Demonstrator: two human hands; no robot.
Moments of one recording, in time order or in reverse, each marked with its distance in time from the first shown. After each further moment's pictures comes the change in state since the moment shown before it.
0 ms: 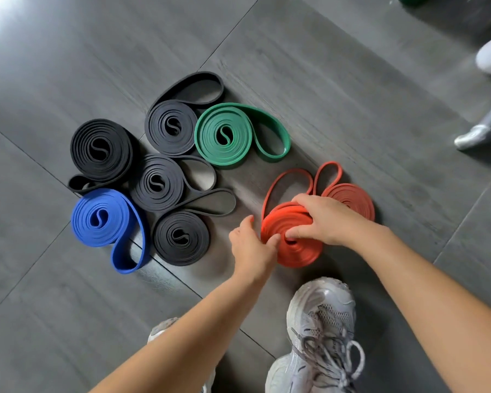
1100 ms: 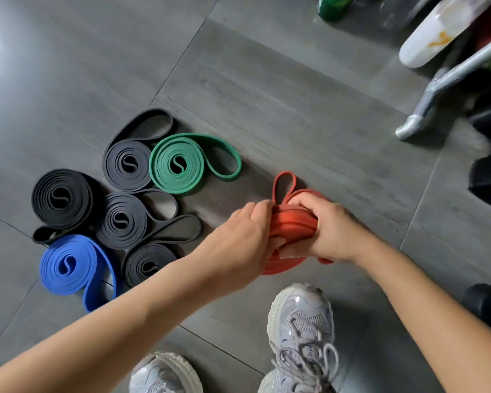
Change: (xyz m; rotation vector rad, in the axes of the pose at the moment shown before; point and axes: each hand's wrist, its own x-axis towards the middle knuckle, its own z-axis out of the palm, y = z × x) left_hand -0.040 0.100 -0.034 0.850 -0.309 0.967; right_hand -0.068 0.023 -0.024 0.555 0.312 -0.093
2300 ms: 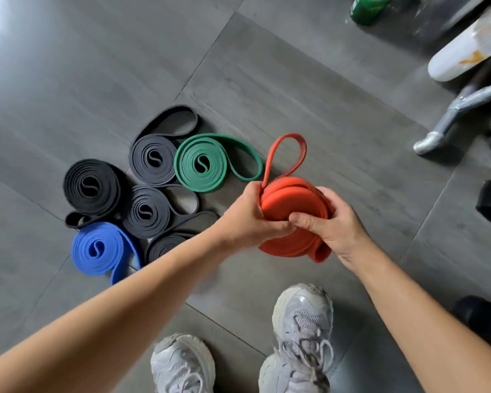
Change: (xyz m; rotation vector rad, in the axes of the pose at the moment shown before) left_hand 0.027 -0.018 -0.026 -0.751 0.006 -0.500; right_hand 0.018 -0.021 0.013 0.621 0.232 0.236
